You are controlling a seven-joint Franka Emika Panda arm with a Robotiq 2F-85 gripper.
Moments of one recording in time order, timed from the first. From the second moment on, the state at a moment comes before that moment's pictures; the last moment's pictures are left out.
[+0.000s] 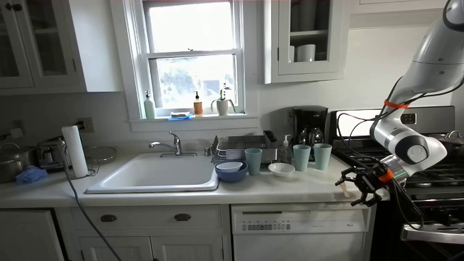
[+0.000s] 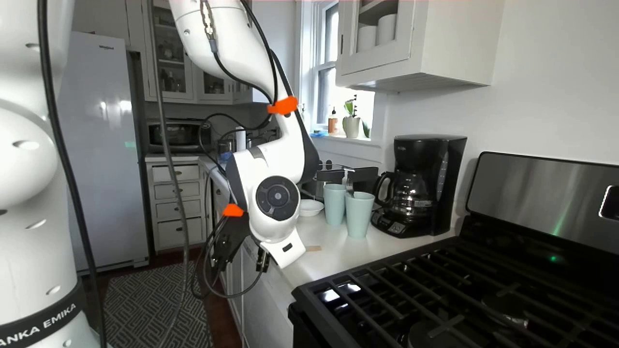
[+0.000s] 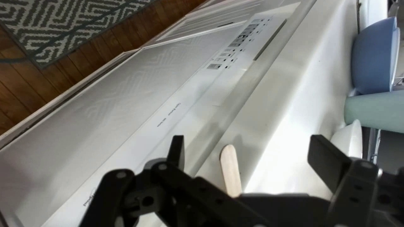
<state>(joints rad) -0.20 0.21 -0.24 -2.66 1.74 2.30 -0.96</state>
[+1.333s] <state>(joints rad) -0.24 0.32 -0.34 -2.67 1.84 2.04 -1.15</state>
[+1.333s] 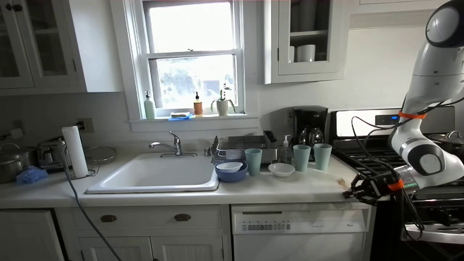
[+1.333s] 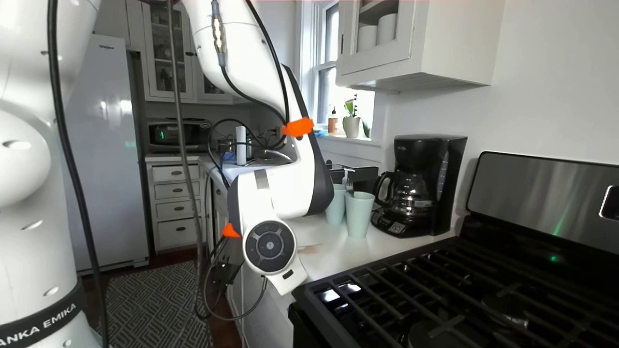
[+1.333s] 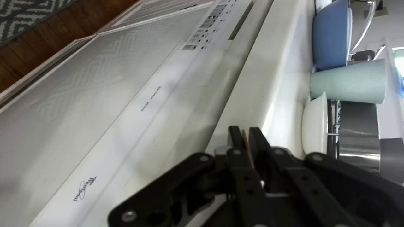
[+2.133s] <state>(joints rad) -0.25 0.11 -0.40 -2.67 1.72 2.04 -1.18</state>
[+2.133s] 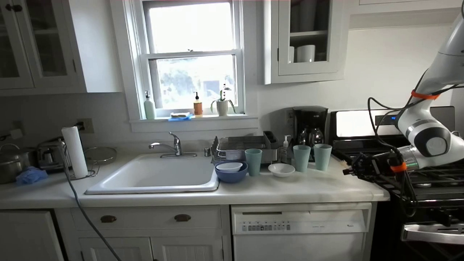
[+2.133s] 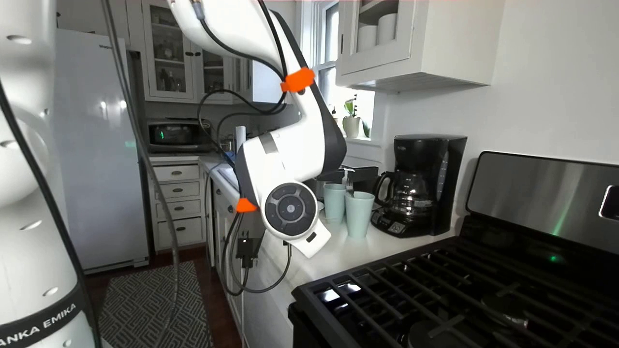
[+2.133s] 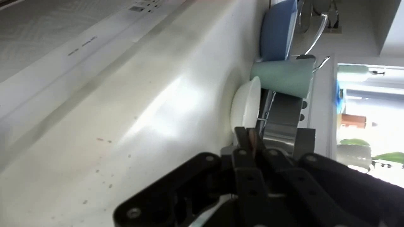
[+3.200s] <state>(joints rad) -0.33 -0.07 -0.37 -2.36 1.34 1.56 -0.21</state>
